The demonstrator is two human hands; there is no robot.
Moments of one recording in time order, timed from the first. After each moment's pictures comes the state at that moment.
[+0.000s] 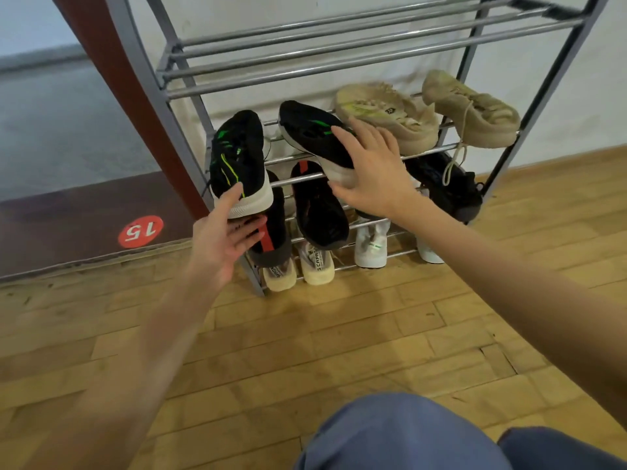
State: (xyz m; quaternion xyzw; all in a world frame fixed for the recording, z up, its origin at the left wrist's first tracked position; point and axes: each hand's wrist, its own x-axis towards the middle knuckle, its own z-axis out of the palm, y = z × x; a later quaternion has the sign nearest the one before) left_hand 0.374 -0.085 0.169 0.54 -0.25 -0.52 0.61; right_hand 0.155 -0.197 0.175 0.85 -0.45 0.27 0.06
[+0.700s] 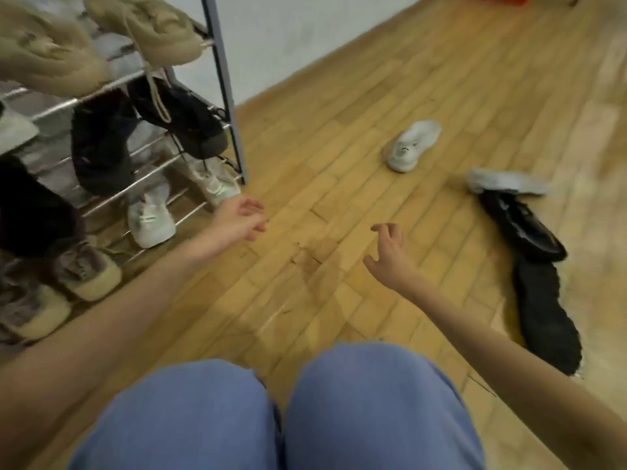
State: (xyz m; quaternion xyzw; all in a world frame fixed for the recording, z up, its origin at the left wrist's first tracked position) left_hand 0.067 -0.123 0.051 0.52 -0.65 -0.53 0.17; right_hand -0.163 0.036 -0.022 0.49 -0.84 0.16 -0.18
